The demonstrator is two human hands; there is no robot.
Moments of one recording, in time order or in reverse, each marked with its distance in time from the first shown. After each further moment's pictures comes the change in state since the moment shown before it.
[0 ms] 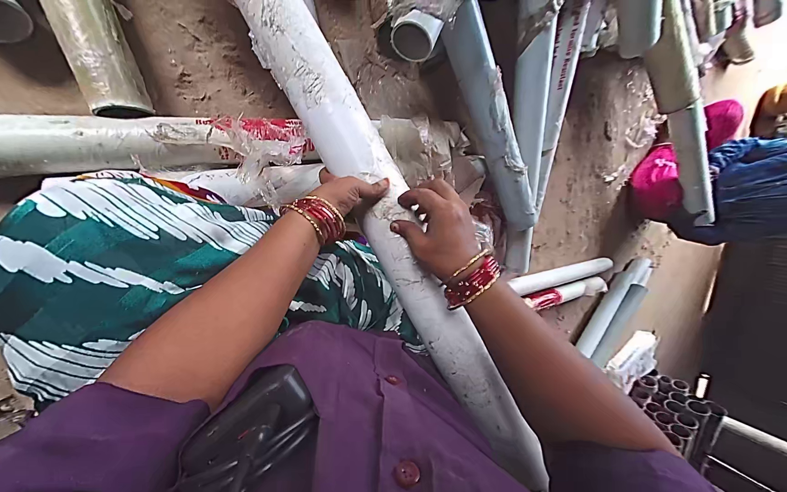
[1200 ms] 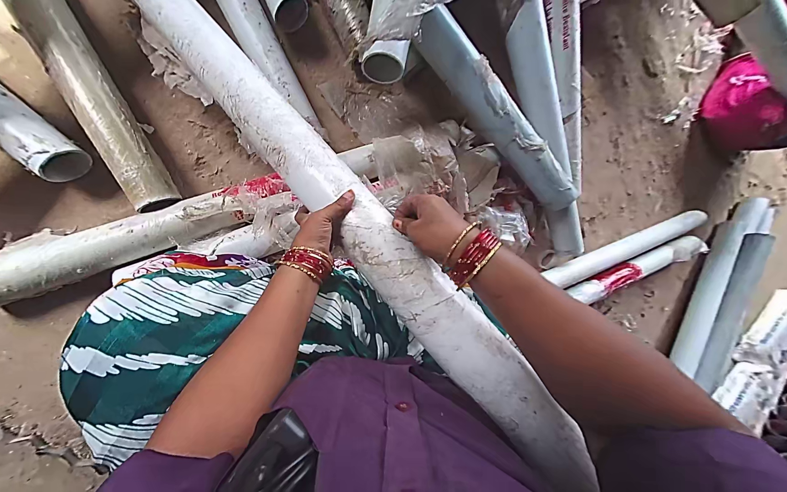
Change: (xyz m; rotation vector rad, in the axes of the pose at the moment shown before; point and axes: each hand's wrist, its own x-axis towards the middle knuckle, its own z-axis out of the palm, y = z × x) left_hand 0.032 -0.004 -0.006 -0.225 0.162 0.241; right_hand 0.050 0.011 -0.018 0.250 -0.382 0.476
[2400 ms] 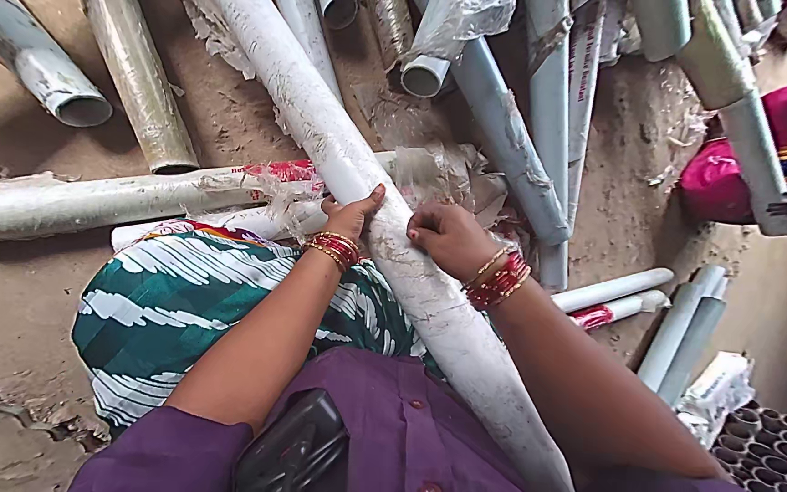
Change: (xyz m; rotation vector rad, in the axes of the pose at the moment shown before) left_hand -0.013 0.006 0.005 0.017 0.018 -0.048; right_hand -0.021 -0.019 0.010 -0.018 0.056 -0.178
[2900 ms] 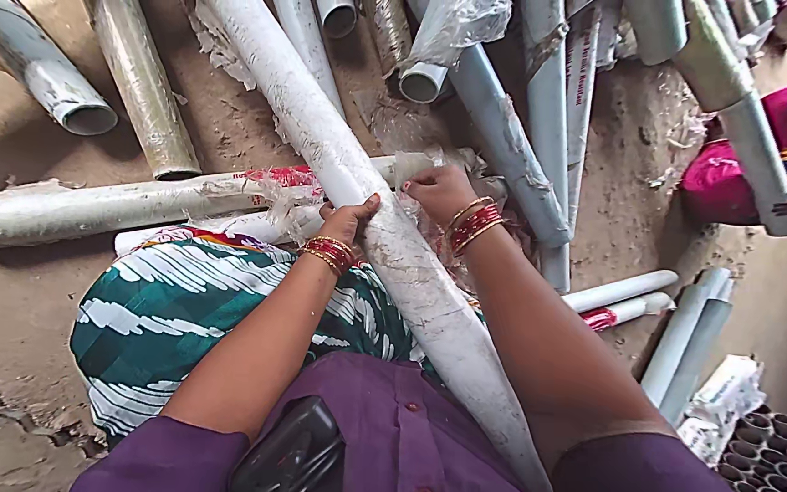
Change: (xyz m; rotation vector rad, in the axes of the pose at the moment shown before) left_hand -0.004 0.006 -0.005 -0.041 -0.011 -0.037; right_hand 0.066 0.006 -0.015 -0.019 0.127 0.080
